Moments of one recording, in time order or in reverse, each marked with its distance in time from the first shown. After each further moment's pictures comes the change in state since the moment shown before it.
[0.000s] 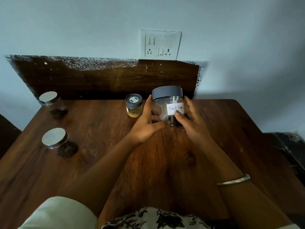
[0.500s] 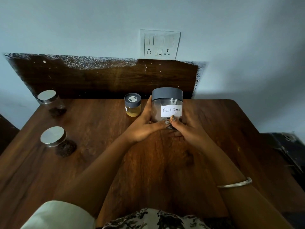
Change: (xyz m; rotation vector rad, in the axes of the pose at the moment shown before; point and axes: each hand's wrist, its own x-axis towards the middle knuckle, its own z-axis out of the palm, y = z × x) left_hand -0.003 -0.002 -0.008 -0.012 -0.160 0.022; right_hand -0.013 -0.003 -0.004 -0.108 -0.154 0.088
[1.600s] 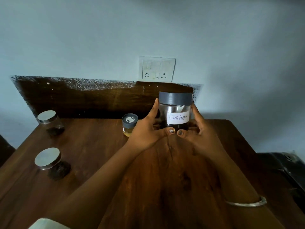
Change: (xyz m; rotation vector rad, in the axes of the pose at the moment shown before) left_hand 0.029 0.045 0.009 0.356 0.238 0.116; right_hand 0.010 -0.035 -0.046 -0.255 0.194 -0.226
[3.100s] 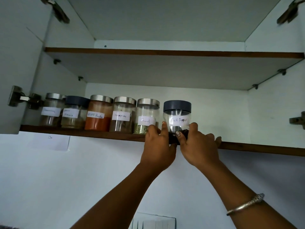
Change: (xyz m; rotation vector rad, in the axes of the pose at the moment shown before) left_hand 0.319 0.244 -0.077 0.737 0.760 0.472; right_hand 0.321 -0.216 -0.185 -0.743 0.637 -0.405
